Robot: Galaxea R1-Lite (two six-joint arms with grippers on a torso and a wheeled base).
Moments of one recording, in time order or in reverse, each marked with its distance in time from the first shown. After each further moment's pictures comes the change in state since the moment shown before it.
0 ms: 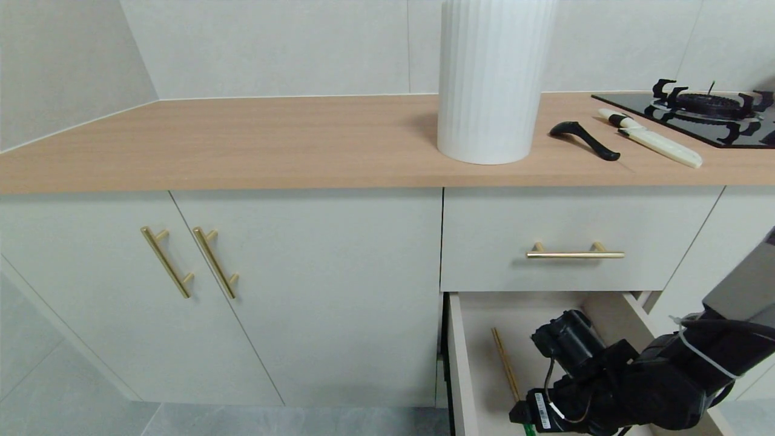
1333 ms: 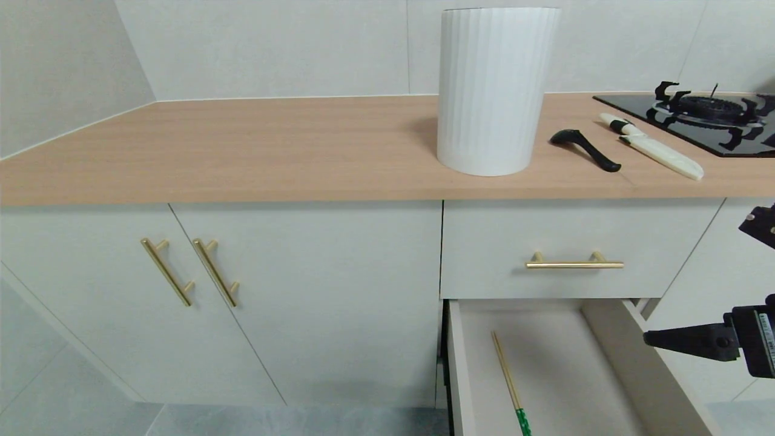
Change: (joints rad) left arm 0.001 0.000 0.000 0.000 0.000 0.000; right arm -0.218 -0.835 -0.256 0.705 0.110 -0.257
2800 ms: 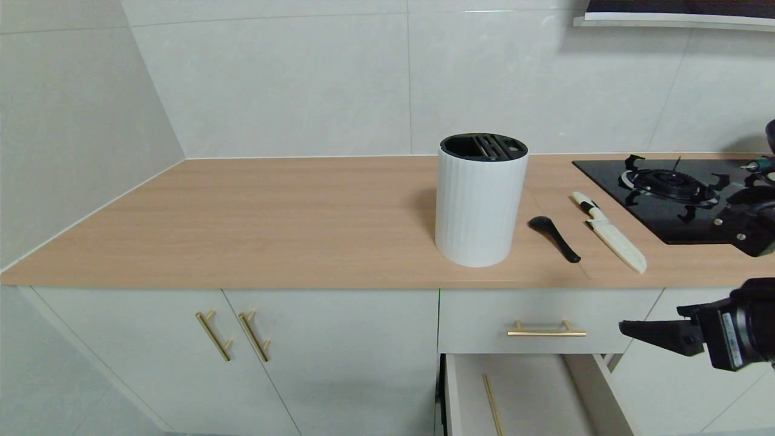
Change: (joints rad) left arm 0.000 0.000 0.000 0.000 0.000 0.000; right arm -0.014 0.061 0.110 -0.278 0.000 -0.166
